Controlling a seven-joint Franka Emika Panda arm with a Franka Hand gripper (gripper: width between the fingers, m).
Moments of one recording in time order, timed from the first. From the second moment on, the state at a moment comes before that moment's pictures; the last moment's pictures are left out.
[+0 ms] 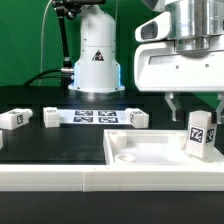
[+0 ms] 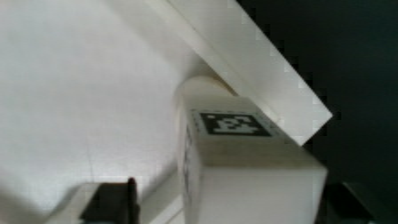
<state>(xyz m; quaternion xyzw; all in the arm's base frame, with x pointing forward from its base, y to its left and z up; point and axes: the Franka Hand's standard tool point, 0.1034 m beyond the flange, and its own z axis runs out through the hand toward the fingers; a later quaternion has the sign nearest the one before) 0.618 0.115 0.086 -0.93 0.36 -0.05 0.06</state>
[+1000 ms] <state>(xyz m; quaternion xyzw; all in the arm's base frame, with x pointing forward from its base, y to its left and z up) 0.620 0.127 0.082 -0.99 -0.11 -0.06 0.00</state>
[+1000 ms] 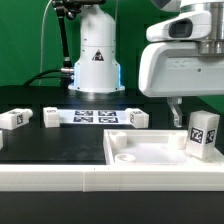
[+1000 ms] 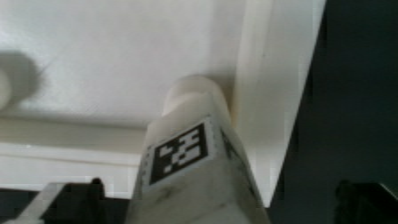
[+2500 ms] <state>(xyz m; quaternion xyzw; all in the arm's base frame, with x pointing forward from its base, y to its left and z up) 0.621 0.119 0.079 -0.96 0.28 -0.07 0.03</state>
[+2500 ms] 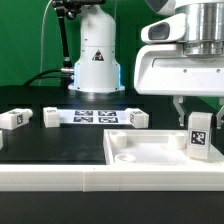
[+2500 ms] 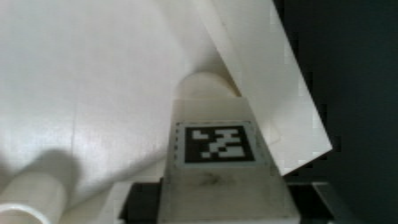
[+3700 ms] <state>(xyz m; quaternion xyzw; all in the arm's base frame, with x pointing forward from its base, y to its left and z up) 0.622 0.118 0.079 -0.99 0.12 -0.07 0.03</state>
